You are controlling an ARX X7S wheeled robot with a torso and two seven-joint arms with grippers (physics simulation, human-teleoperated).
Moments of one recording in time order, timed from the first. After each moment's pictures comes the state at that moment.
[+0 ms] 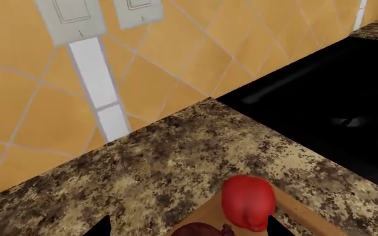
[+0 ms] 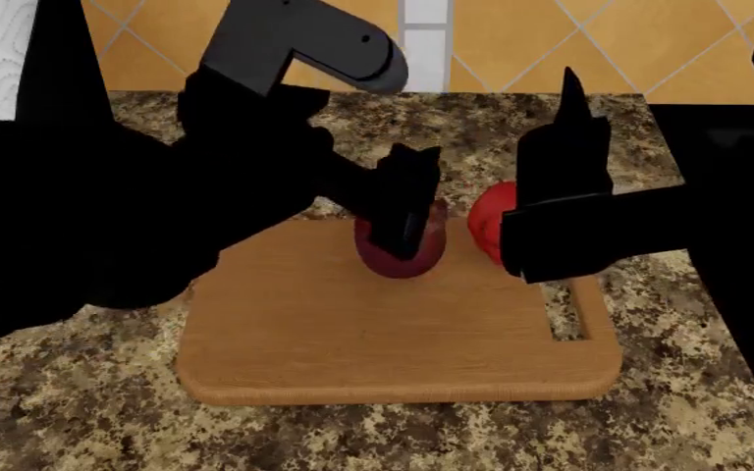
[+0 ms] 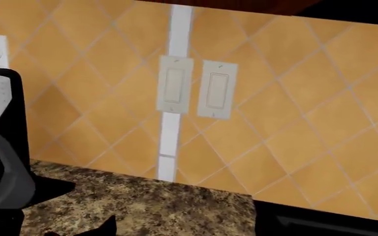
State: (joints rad) left arm -1.66 -0.28 1.45 -0.29 -1.60 -0.43 -0.42; right arm 1.21 0.95 -0.27 -0.57 1.85 1.00 1.01
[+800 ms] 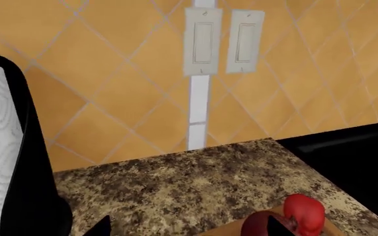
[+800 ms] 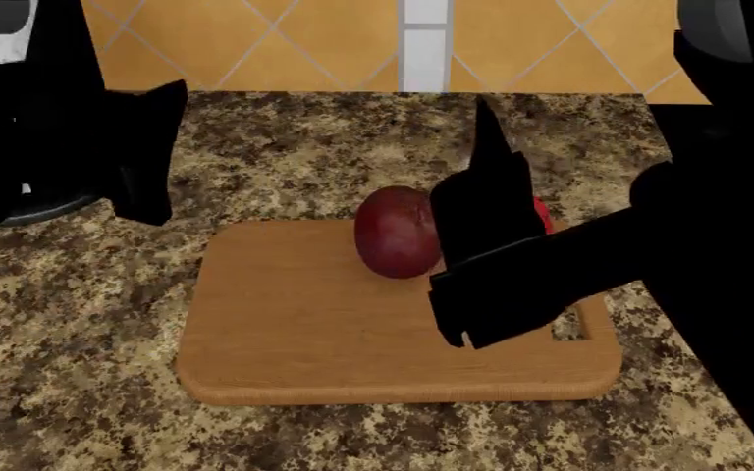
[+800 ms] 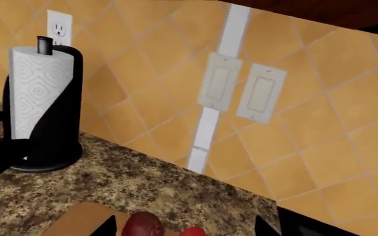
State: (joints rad) left arm -1.64 -0.84 1.26 0.31 -1.81 -0.36 -0.76; right arm 1.48 0.95 -0.42 -0.55 2.12 1.10 1.08
